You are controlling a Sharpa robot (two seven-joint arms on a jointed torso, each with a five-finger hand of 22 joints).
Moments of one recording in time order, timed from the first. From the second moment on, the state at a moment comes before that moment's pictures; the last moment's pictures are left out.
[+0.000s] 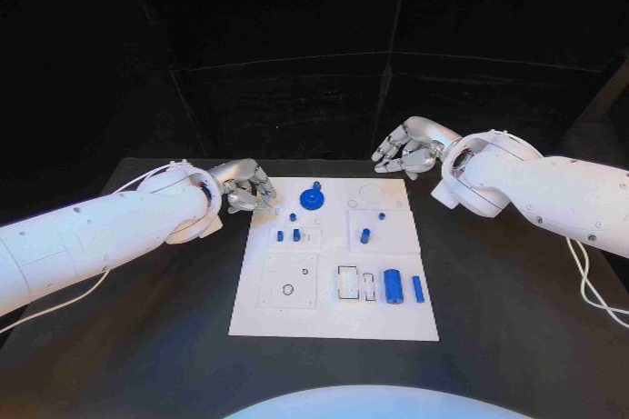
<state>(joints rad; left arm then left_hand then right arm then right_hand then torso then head) 1.22 -0.73 -0.08 1.23 -1.12 -0.18 0.02 1.31 -0.10 0.42 -0.10 0.05 0.98 0.17 0.13 0.07 1.04 0.10 0.25 0.08 1.47 0.01 1.39 1.12 0.13 1.39 0.11 0.95 0.94 1.27 -0.78 -0.02 1.35 -1.12 -0.26 -0.03 1.58 0.01 -0.06 0.11 0.29 1.03 0.14 0.20 0.07 1.10 0.06 0.38 0.33 1.47 -0.02 1.21 1.07 0.15 1.16 0.08 1.11 0.67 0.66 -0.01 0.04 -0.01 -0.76</state>
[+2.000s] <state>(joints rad) 1.20 -0.84 -0.08 1.42 0.00 -0.19 0.48 1.28 -0.09 0.41 -0.07 0.05 1.01 0.16 0.16 0.07 1.06 0.09 0.31 0.08 1.23 0.01 1.08 0.58 0.18 1.21 0.12 0.62 0.67 1.14 -0.75 -0.01 1.37 -1.67 -0.13 -0.13 1.56 -0.06 0.22 0.13 0.21 1.07 0.15 0.14 0.07 1.18 0.08 0.10 0.07 1.46 0.00 1.25 1.11 0.15 1.21 0.10 1.17 0.77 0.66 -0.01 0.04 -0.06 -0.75</state>
